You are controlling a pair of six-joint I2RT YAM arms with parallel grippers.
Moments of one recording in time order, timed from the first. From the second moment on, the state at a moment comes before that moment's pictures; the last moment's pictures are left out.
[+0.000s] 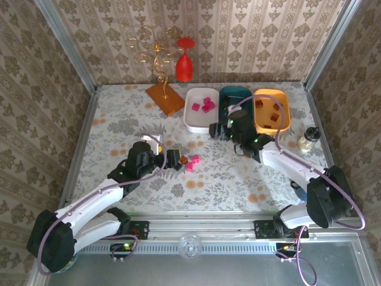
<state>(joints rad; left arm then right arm) -0.62 0.97 0.47 0.02 0.06 -0.39 0.54 1.41 0.94 -0.14 0.12 0.39</state>
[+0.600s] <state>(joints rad) -0.52 0.94 0.39 0.04 0.09 -0.41 0.73 1.80 1.08 -0.21 0.05 0.37</state>
